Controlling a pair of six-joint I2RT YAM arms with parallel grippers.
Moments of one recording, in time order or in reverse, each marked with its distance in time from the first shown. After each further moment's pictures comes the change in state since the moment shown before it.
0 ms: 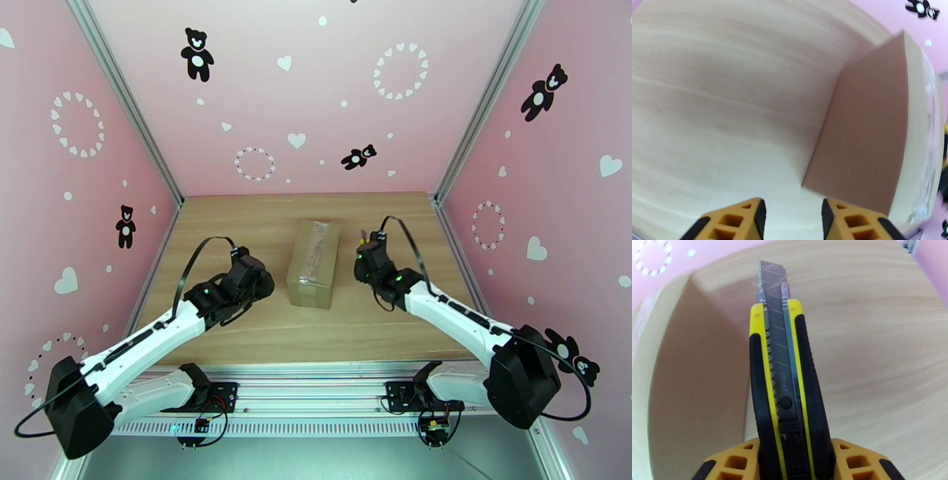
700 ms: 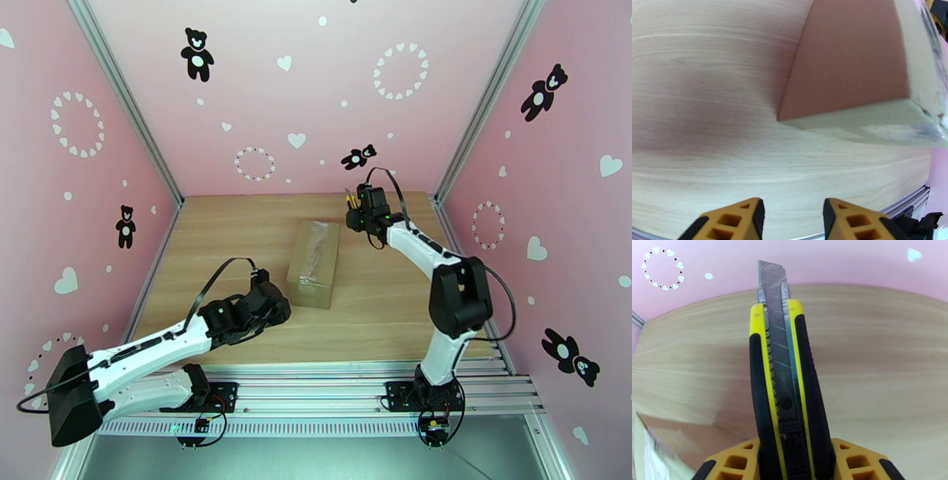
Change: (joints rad) left arm -0.213 0.054 -0.082 0.074 0.022 -0.106; right arm -0.207 0.582 0.617 0.074 -0.317 -0.316
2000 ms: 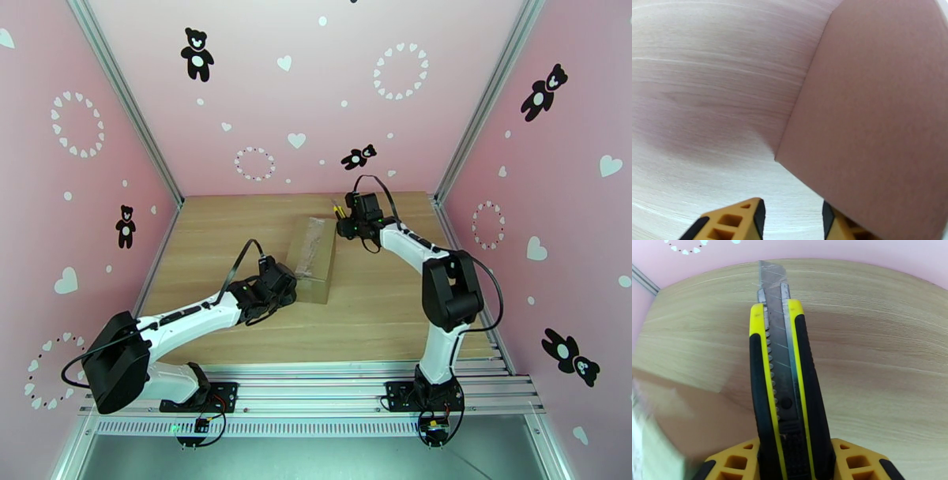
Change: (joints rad) left arm 0.119 0.251 0.114 0.089 -0.031 0.032; right arm 0.042 -0.006 -0.088 0.024 -0.119 -0.043
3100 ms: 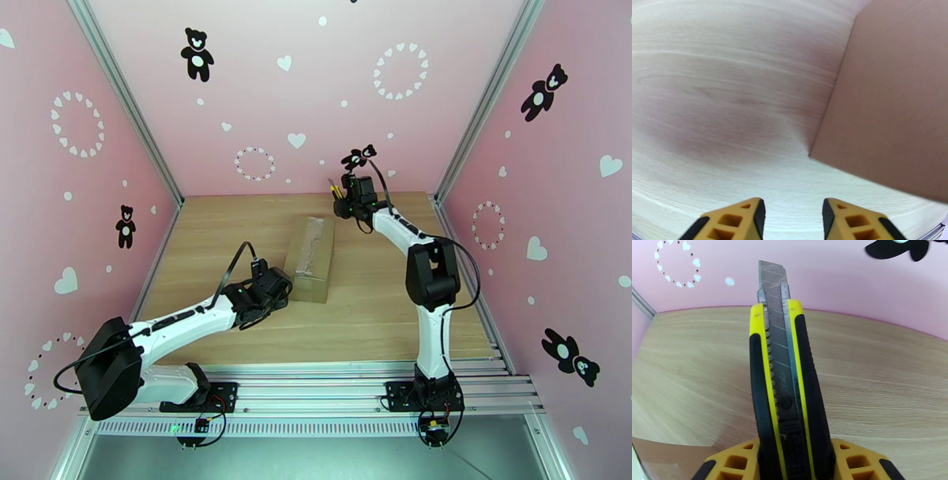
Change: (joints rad) left arm 0.001 -0.047 -0.020 -0.081 -0.071 -0.007; right arm -0.038 0.267 0.365 0.000 -0.024 -0.064
